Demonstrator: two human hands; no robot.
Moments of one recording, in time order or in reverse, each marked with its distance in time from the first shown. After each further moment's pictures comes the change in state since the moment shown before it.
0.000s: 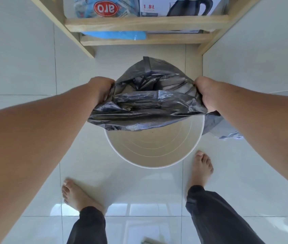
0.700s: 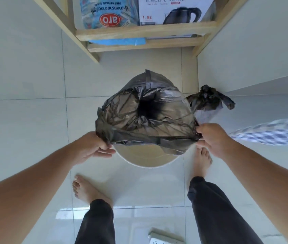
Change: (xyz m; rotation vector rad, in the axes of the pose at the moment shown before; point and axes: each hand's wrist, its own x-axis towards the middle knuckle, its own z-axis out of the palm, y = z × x) left_hand -0.113 -0.135 -0.022 -0.096 -0.356 -0.200; right_hand -0.159 -0.113 -0.092 0.352 -0.233 -0.091
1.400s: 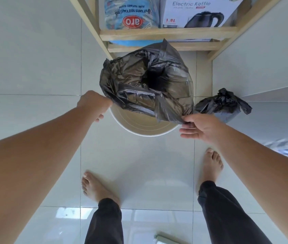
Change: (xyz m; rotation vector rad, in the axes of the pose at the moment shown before) left_hand -0.006 0.081 -0.049 0.231 0.630 0.023; right_hand -0.021 -0.035 0.077 -0.099 -0.182 0.067
